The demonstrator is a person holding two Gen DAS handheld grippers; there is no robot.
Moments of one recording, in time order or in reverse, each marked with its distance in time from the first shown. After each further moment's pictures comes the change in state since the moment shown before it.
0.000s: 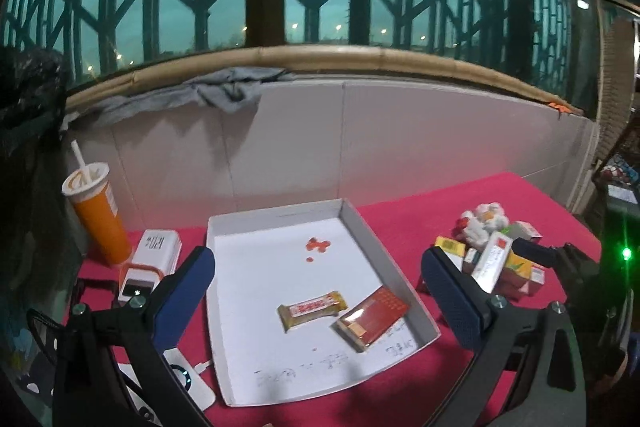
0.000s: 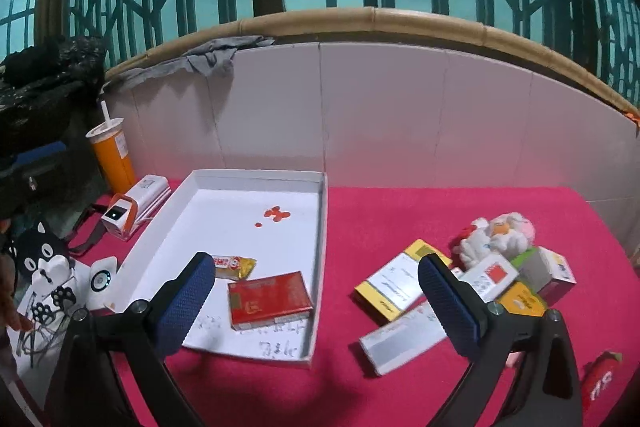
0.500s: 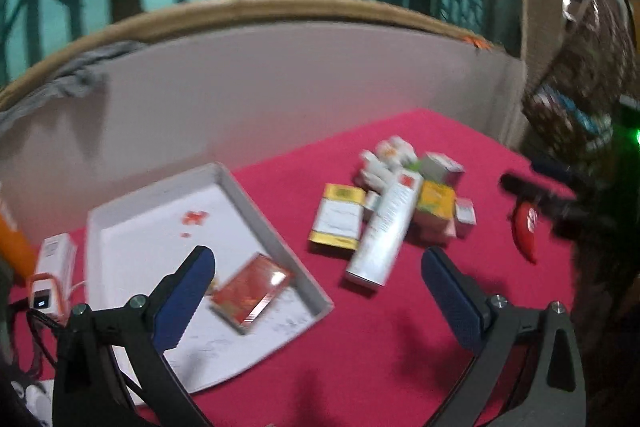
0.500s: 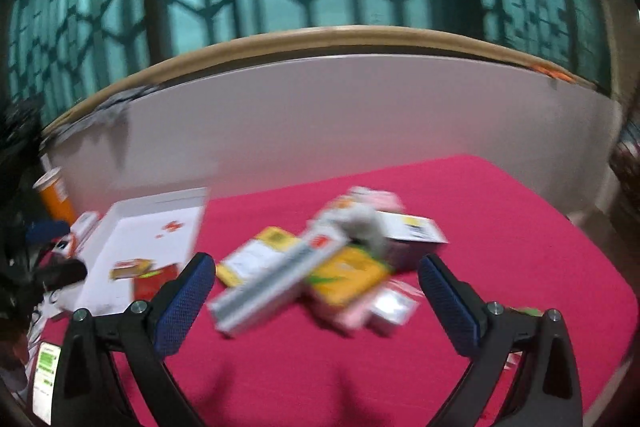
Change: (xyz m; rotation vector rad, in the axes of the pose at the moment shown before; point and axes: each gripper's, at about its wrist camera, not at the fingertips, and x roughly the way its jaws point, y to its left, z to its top) left arm 0.046 -0.108 -0.038 0.197 0.154 -0.281; right arm -0.082 -0.142 -0.049 0.206 -0.066 -0.220
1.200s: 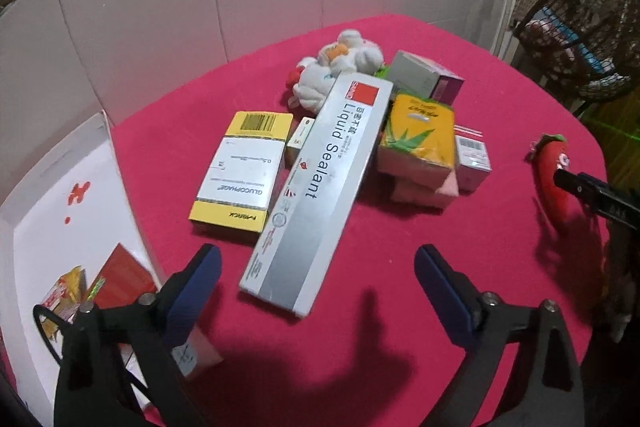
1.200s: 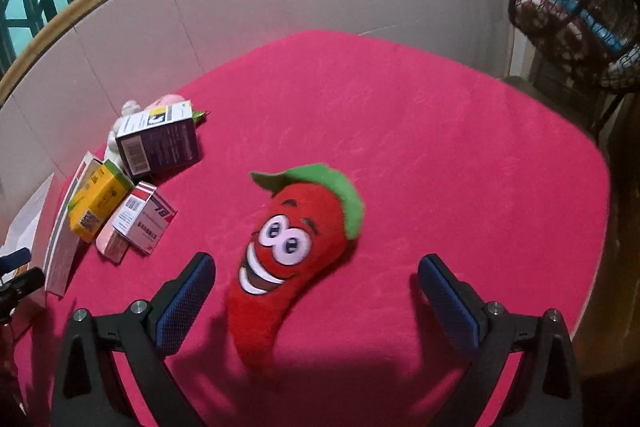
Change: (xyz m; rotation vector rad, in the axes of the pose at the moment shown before) left arm 0.140 -0.063 -0.007 0.057 0.289 -0.058; right arm 0.037 -0.177 -0.087 0.309 0.282 -0.266
